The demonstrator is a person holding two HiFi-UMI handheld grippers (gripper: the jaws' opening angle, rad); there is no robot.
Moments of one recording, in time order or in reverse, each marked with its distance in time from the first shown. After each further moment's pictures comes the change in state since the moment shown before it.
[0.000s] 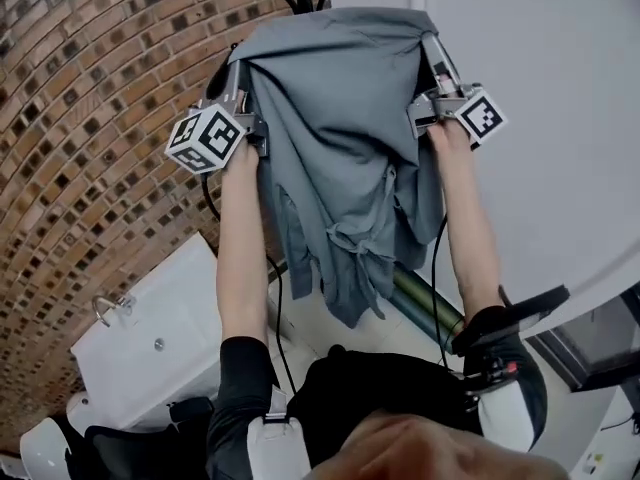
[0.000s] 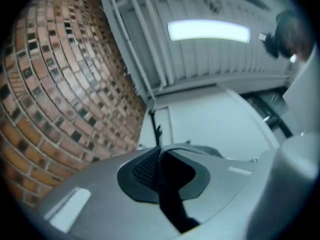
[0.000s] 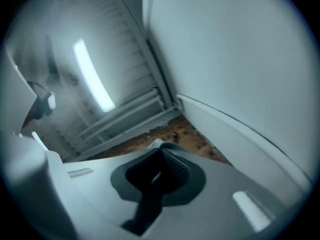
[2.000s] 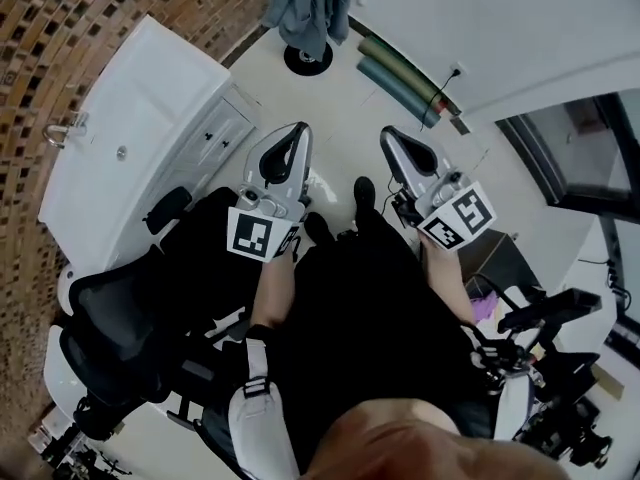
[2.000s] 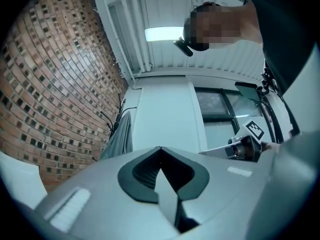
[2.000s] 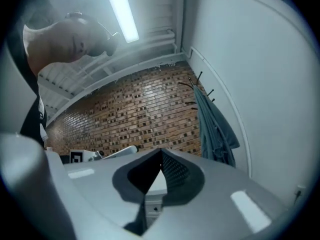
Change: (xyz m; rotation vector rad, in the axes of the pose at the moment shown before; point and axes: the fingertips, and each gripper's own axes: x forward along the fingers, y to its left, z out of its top) left arm -0.570 -0.329 -0.071 -0.059 0.309 -0.145; right arm -0.442 0.508 -0.211 -0.099 0.769 -0.395
